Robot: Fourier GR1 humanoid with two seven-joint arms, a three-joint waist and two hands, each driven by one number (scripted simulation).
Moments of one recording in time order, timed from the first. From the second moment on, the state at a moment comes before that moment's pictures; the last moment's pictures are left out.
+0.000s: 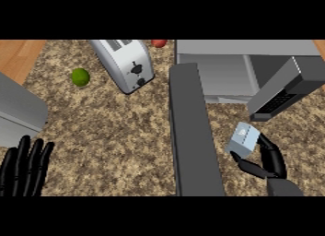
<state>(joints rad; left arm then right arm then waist) 0.45 0.03 -0.28 -2.31 -0.08 0.06 -0.06 -0.28 -0.16 -0.20 -0.51 0.10 0.05 -1.07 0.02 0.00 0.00</state>
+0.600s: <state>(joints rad) 0.46 0.04 -0.26 -2.33 -0.06 0.06 -0.04 -0.21 -0.16 -0.14 -0.57 0.06 0.15 -1.08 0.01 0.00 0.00</state>
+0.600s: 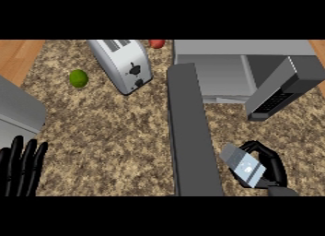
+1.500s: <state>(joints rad) 0.48 0.06 -0.16 -2.32 0.03 0.03 -0.05 -0.18 -0.05 -0.05 -0.92 0.05 0.06 -0.88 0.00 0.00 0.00</state>
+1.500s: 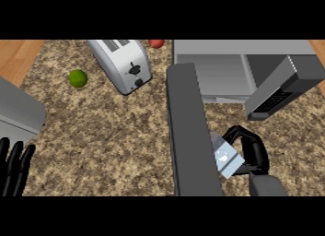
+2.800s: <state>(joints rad) 0.46 0.09 -0.09 -2.27 0.11 -0.06 -0.08 -0.88 -0.18 -0.22 -0.31 0.20 -0.44 -0.62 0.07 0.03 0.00</state>
